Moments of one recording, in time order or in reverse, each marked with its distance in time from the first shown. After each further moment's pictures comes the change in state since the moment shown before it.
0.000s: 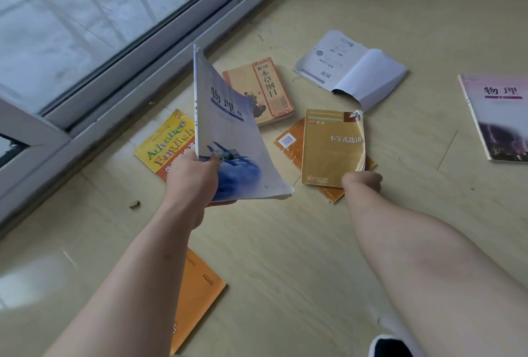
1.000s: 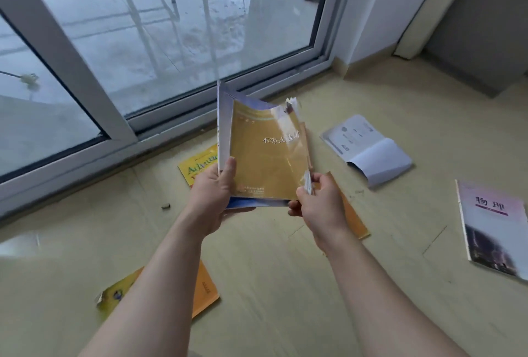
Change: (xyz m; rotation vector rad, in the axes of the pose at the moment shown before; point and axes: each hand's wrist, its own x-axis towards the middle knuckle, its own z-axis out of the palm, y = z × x) left_hand -0.069 0.042 -0.055 -0.518 -0.203 0.014; right_hand -0.240 -0.057 -0.113 0.227 -0.646 -0.744
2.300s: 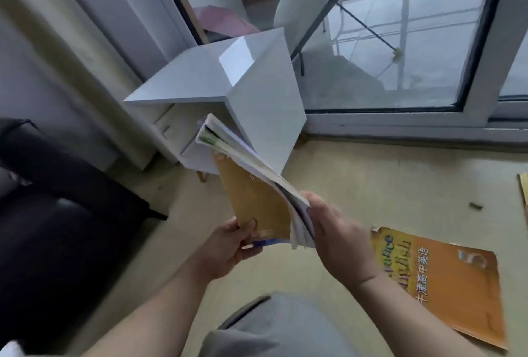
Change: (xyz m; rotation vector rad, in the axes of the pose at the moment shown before) left_hand -0.336 -0.200 -0.378 -0.326 0.822 0.038; right_hand -0.304 0.105 0.279 -0.086 -1.012 -1.382
